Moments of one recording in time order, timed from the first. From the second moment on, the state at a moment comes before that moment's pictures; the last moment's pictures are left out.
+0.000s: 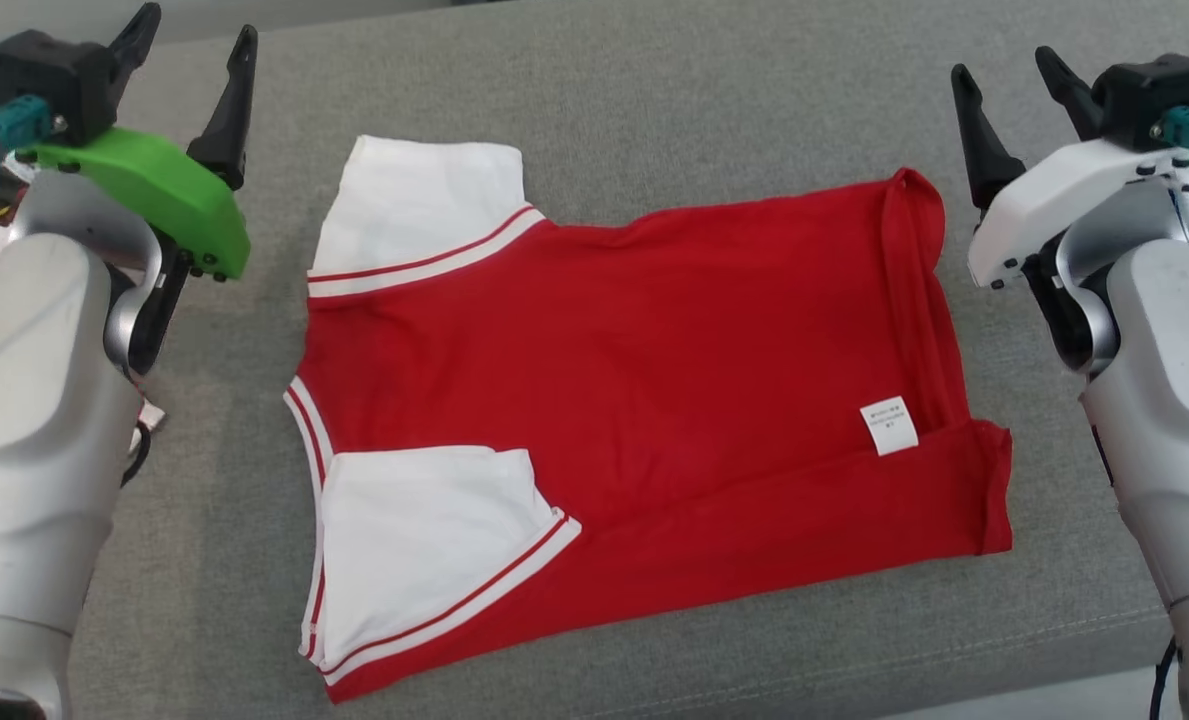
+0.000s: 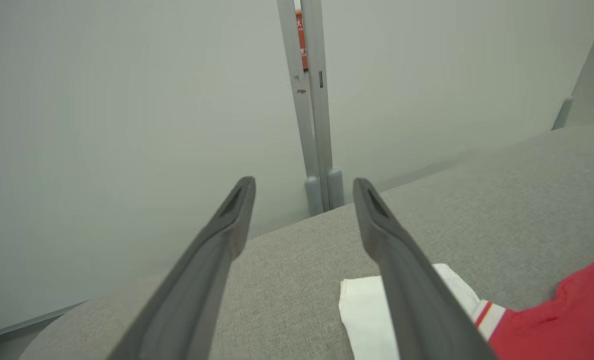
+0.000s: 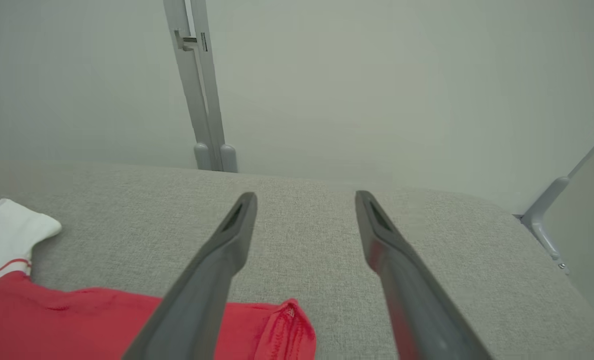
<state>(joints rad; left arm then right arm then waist) -0.92 0.36 -0.43 0.66 -0.45 -0.13 -0.10 -0.79 -0.28 0.17 0.60 0.27 0.13 -0.03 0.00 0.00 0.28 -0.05</state>
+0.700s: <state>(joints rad) -1.20 0.45 -0.83 0.91 -0.76 -0.13 0.07 -1.02 -0.21 0.39 0.82 0.43 0.13 0.09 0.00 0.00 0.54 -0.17</state>
